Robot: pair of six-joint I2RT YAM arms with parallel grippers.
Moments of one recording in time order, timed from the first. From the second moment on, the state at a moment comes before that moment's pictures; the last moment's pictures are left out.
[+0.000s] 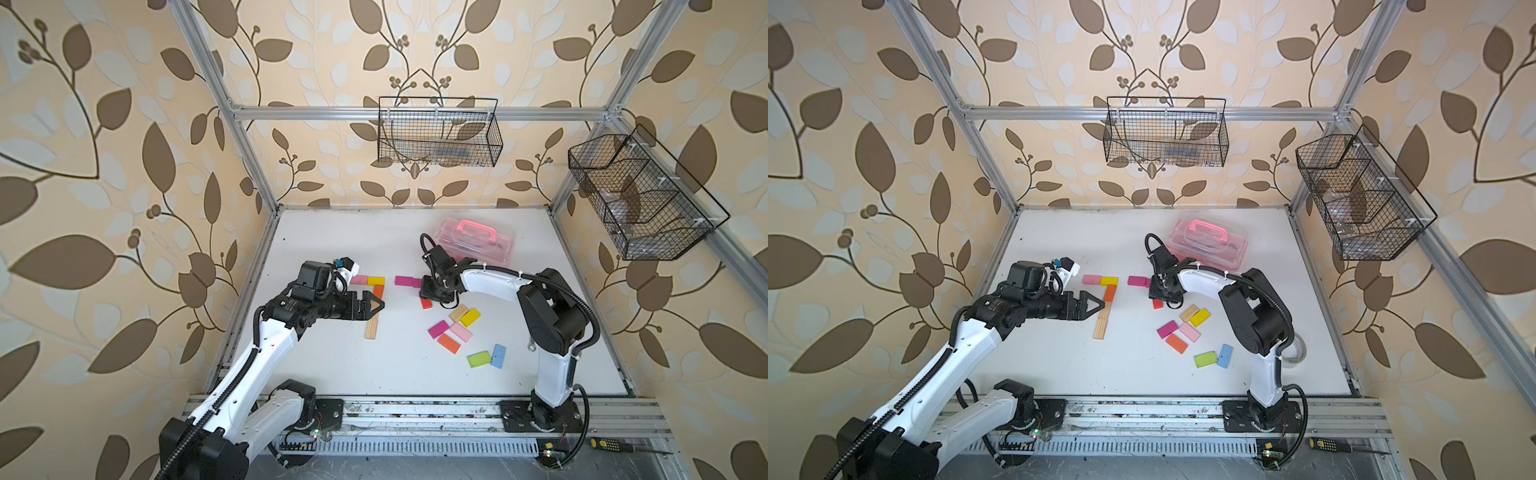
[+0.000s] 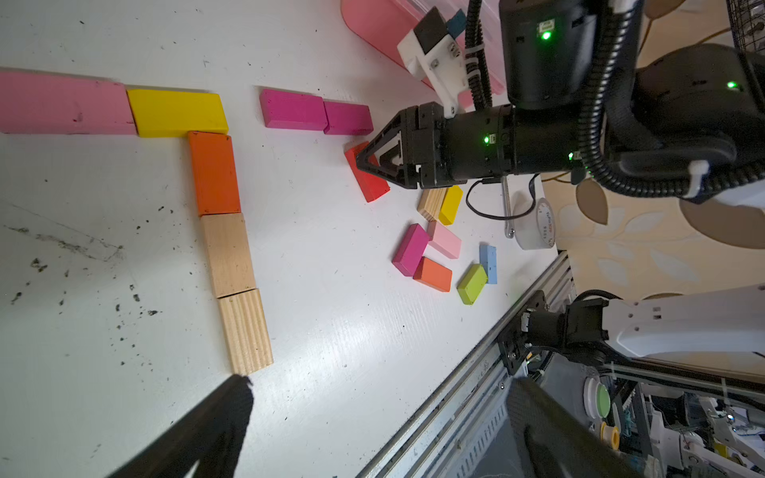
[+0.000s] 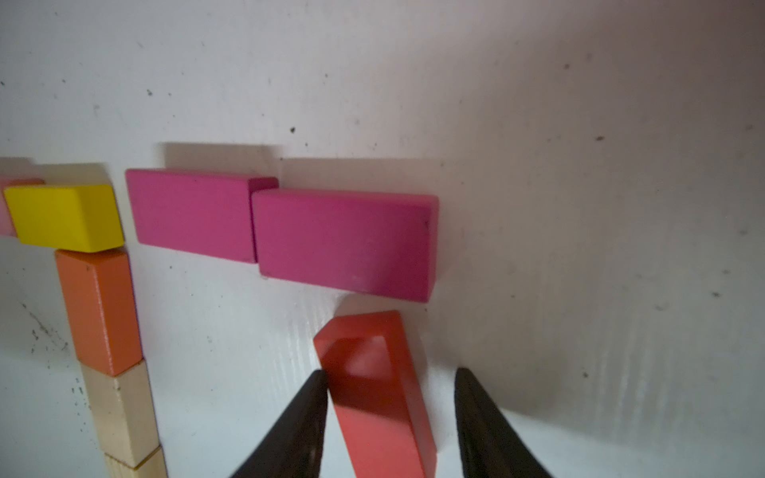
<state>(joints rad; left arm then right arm) -0.26 0.96 0.80 -0.69 0.62 -0.33 0.62 1.95 1.28 -0.52 -0.03 0.77</state>
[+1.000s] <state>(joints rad) -0.26 0.96 0.80 -0.69 0.63 -0.32 0.63 1.96 1.28 -0.52 0.01 0.78</state>
